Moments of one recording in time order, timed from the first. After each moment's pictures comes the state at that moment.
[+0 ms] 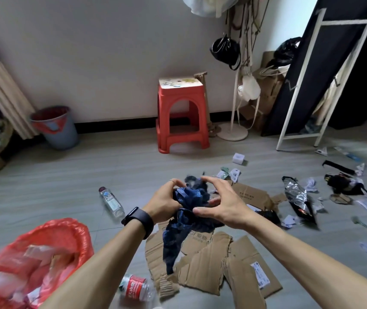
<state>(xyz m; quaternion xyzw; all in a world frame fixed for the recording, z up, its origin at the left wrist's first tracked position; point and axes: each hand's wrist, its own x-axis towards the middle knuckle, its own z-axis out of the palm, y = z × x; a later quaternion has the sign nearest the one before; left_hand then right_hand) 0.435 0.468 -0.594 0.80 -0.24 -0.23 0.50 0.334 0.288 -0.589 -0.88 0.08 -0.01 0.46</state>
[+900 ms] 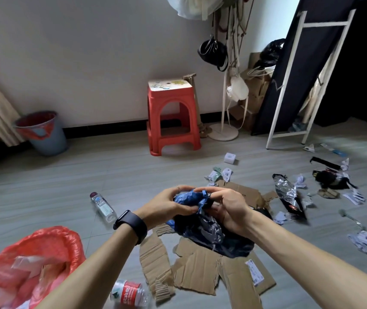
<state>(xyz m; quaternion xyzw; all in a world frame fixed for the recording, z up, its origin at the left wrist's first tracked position) 0.421 0.460 -0.579 0.72 -0.27 -0.35 0.54 0.331 0.286 -0.588 -0.55 0.15 0.04 0.82</state>
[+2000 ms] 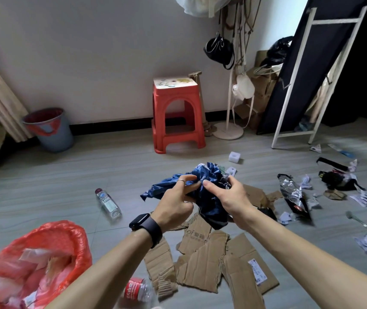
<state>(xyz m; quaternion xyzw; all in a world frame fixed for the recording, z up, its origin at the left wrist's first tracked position) 0.402 0.446 -0.587 0.79 -0.31 -0.17 0.51 0.339 0.282 -0.599 -0.71 0.27 -0.13 0.64</state>
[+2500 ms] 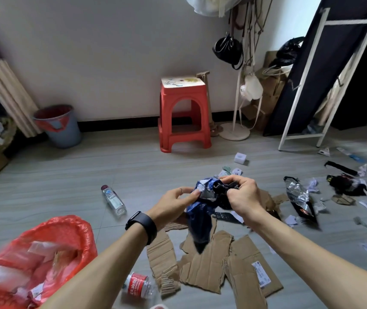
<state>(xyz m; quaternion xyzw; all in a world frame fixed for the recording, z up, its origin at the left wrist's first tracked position) 0.407 0.464 -0.582 0.73 -0.14 -0.36 0.57 0.347 0.277 -0.602 -0.73 0.24 -0.22 0.60</state>
